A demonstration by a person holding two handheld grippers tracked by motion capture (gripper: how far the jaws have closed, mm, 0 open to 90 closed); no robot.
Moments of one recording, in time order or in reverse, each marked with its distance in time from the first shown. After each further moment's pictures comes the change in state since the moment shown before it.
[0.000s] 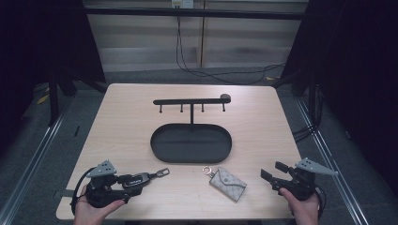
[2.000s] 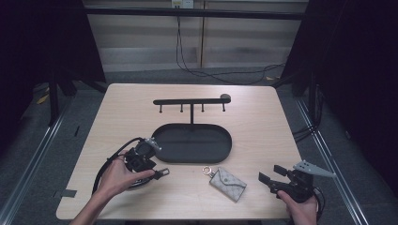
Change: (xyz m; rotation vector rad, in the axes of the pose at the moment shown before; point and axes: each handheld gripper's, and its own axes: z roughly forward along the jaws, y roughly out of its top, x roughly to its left) left arm 0.004 0.093 0.084 0.506 -0.041 0.229; right arm 0.006 -0.004 0.001 0.030 0.016 0.040
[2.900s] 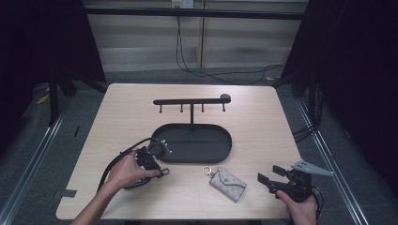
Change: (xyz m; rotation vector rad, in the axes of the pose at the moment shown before) left arm 0.006 0.022 0.033 0.176 0.025 0.071; right arm 0.000 0.000 0.003 0.028 0.002 -0.004
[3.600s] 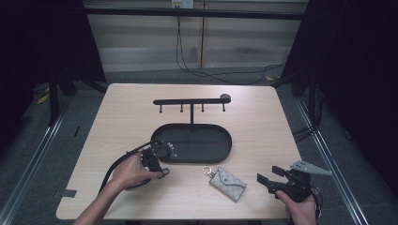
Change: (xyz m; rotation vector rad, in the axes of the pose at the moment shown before) left arm -0.009 0.012 0.011 0.091 0.058 0.072; right arm 0.000 0.000 0.002 0.017 0.002 -0.003
